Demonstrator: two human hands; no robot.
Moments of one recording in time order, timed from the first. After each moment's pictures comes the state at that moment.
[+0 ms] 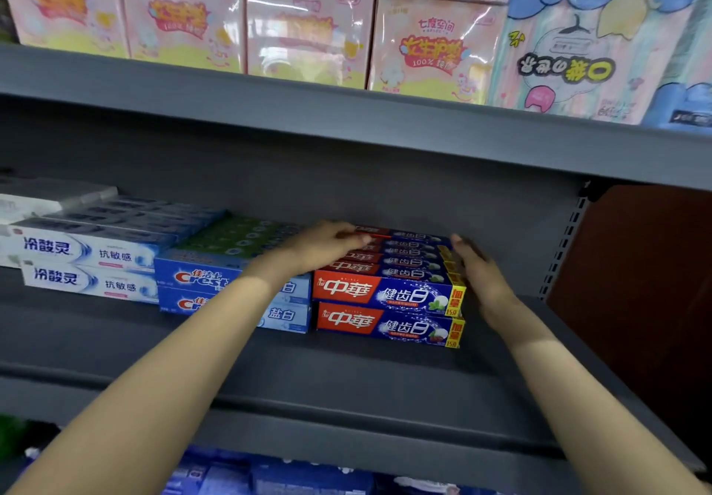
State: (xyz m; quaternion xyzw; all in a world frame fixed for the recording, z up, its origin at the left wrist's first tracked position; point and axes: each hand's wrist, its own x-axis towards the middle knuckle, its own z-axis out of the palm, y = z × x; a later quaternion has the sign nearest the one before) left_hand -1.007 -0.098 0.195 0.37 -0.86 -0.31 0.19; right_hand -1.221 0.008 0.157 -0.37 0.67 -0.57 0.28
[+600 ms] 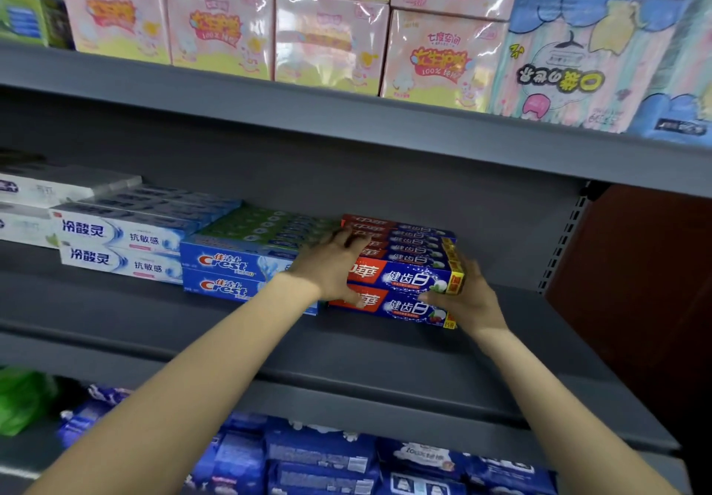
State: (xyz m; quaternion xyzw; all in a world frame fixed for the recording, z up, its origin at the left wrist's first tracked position) left_hand -1.000 -0.078 0.161 0.38 -0.92 0.01 0.07; right_hand -1.191 0.041 0.132 -0.47 0.74 -0.46 0.15
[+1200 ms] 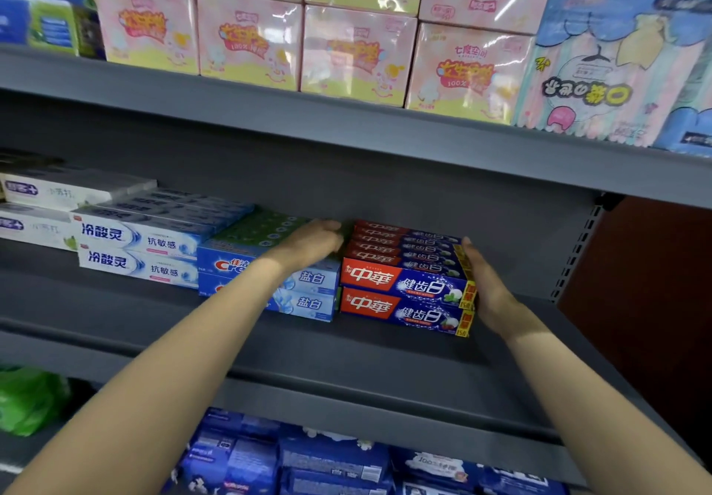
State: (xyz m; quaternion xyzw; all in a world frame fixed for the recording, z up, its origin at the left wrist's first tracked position) left_hand -0.966 -0.103 0.192 0.41 -0.80 -0.36 0.24; right_hand -1.199 0.010 0.155 -0.32 0.62 -0.59 0.41
